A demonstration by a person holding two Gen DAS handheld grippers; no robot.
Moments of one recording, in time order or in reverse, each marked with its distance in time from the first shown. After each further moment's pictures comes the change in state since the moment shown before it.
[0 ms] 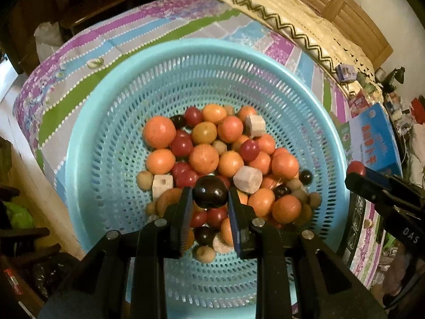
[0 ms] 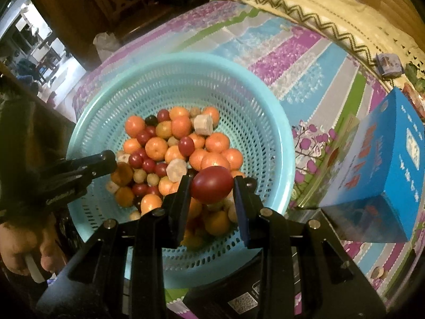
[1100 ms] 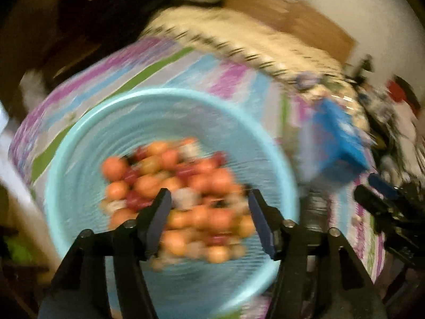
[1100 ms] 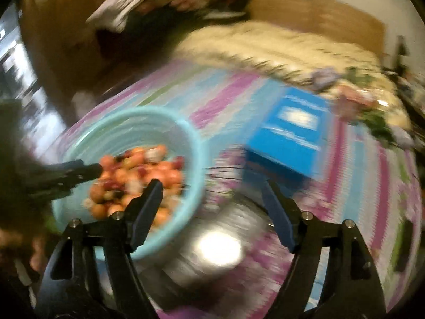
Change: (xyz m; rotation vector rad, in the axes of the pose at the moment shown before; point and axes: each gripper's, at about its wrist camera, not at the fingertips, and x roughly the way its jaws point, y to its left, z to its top) left arm -0.052 -0.107 -0.034 0.212 -0.243 -0.070; right arm -0.098 -0.064 -0.101 0.163 -0.391 -0.192
